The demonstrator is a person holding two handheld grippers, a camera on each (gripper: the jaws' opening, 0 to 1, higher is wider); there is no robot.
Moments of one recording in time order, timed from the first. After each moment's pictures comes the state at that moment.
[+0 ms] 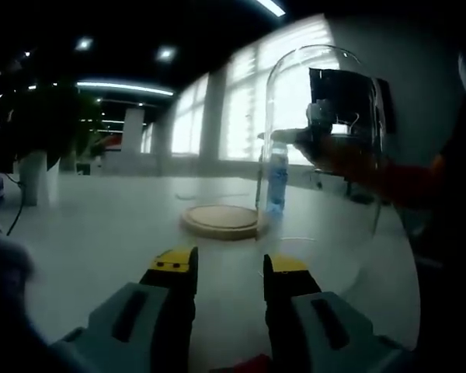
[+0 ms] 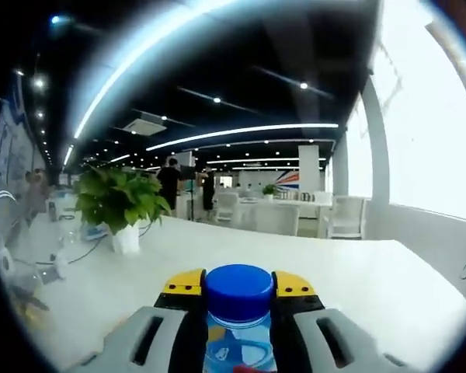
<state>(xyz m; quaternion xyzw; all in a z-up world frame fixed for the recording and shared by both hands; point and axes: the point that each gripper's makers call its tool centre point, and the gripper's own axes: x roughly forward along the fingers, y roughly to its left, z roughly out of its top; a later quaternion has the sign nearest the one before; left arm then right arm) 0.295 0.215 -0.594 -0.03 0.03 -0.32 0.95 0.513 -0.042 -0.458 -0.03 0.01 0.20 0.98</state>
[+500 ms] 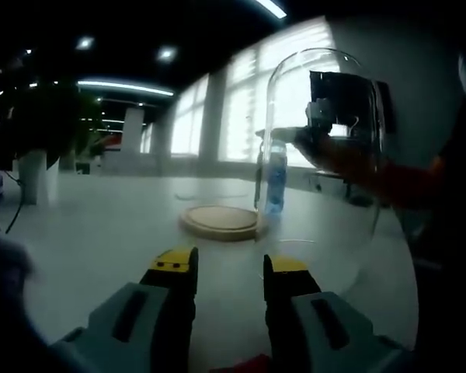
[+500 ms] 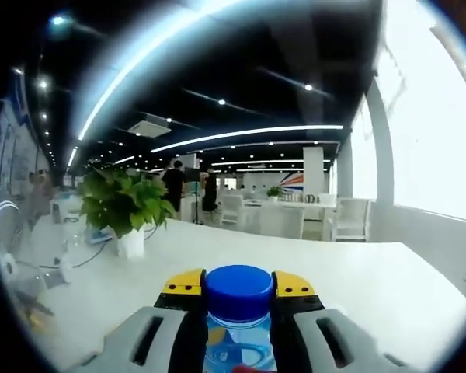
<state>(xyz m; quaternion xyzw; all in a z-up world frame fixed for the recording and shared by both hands) 0.295 0.216 -0.593 -0.03 0.03 -0.32 0.95 0.509 -0.033 -0.445 -0.02 0.01 0.22 0.98</state>
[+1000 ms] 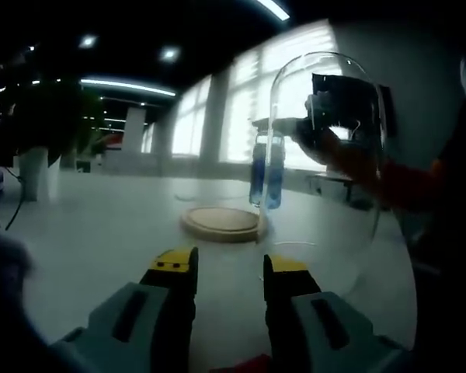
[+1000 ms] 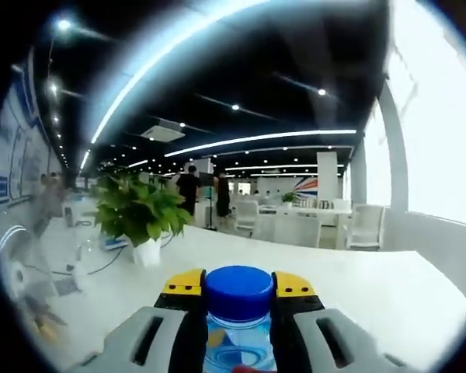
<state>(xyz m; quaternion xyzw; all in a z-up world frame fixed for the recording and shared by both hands) 0.296 0.218 -0.592 -0.04 0.03 -0.32 0.95 0.504 0.004 -0.422 -0.02 -0.01 0.26 0.96</state>
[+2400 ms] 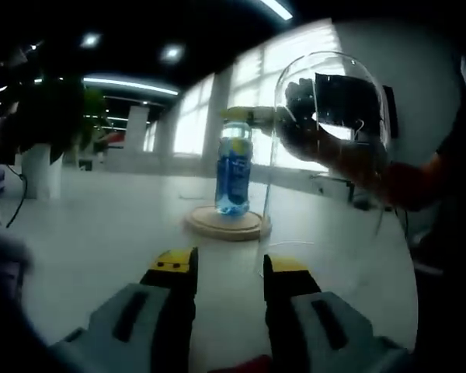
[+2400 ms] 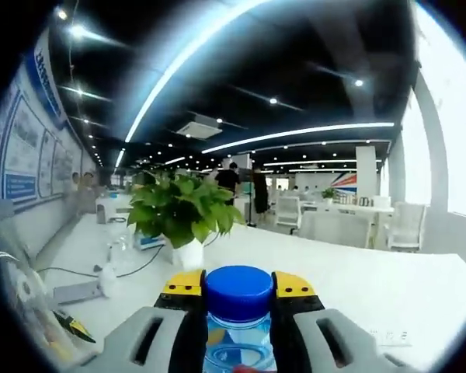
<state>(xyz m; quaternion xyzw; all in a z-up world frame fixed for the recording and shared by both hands) 0.299 0.221 -0.593 -0.04 0.03 -0.31 0.95 0.503 0.117 -0.438 -0.03 0.01 0.37 0.93</state>
